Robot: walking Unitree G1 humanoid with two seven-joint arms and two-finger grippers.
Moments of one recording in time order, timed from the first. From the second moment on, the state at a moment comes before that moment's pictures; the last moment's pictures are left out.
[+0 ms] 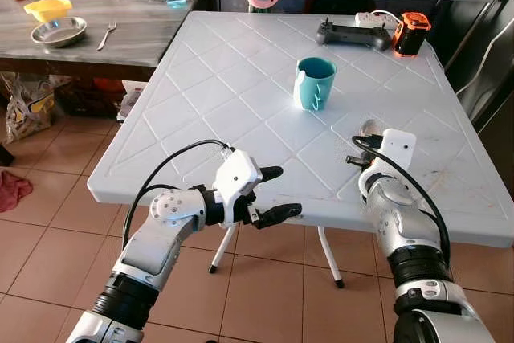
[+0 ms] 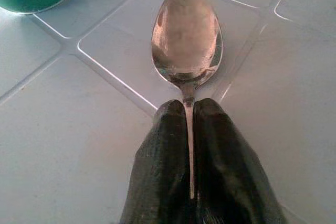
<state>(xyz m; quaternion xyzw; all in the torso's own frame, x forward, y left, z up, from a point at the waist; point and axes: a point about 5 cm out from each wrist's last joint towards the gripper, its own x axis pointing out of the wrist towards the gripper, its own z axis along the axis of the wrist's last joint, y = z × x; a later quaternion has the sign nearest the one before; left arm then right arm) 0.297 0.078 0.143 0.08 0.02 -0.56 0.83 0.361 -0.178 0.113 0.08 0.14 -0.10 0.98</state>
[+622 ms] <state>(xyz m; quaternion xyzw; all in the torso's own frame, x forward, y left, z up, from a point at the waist) 0.298 0.075 0.144 0.08 0.01 -0.55 0.83 0.352 -0.180 0.112 0.08 0.12 -0.11 0.98</state>
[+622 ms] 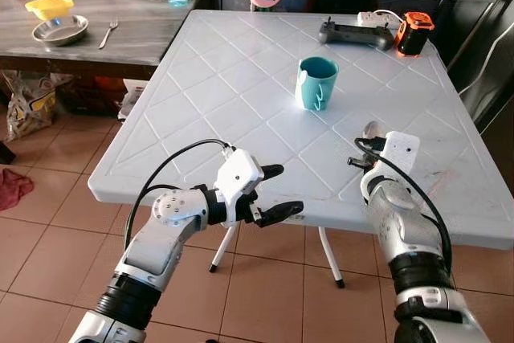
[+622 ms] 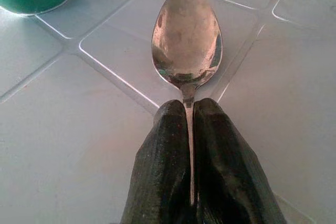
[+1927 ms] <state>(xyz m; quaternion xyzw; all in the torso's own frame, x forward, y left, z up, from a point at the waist) 0.343 0.115 0.170 0.03 -0.10 -0.24 0.97 0.251 -0.191 0.186 -0.11 -0.16 -0.19 0.96</state>
